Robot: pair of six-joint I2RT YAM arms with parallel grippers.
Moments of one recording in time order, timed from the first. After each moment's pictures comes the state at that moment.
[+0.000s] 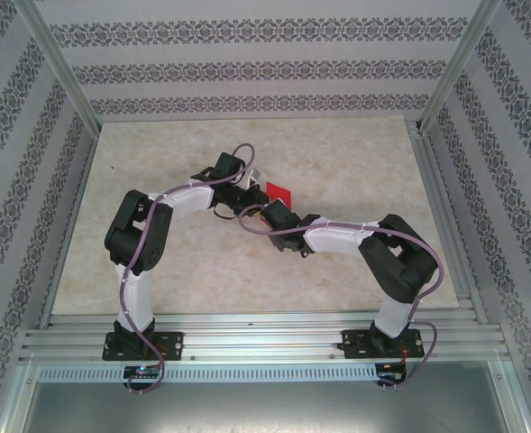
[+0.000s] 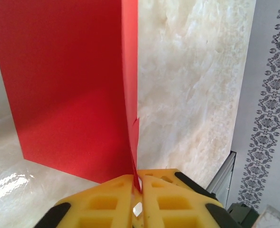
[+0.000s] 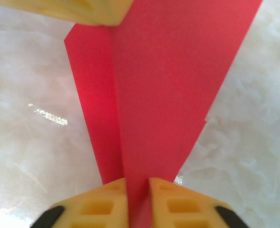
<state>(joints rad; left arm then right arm) -0.47 2.01 1.35 -0.29 0.72 -0.73 0.78 1.77 0.97 -0.29 0.34 0.14</state>
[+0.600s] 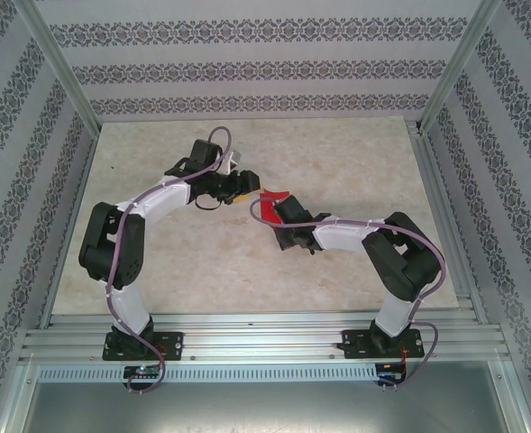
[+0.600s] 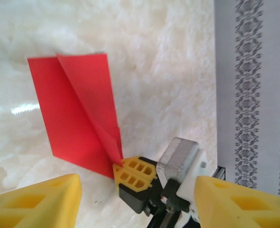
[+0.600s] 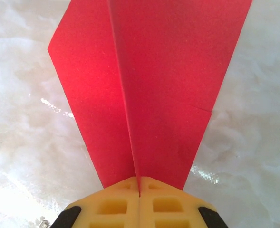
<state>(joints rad) -0.38 1.82 1.29 -0.28 0.70 -0.69 0.68 1.75 0.89 -0.18 0.15 0.19</state>
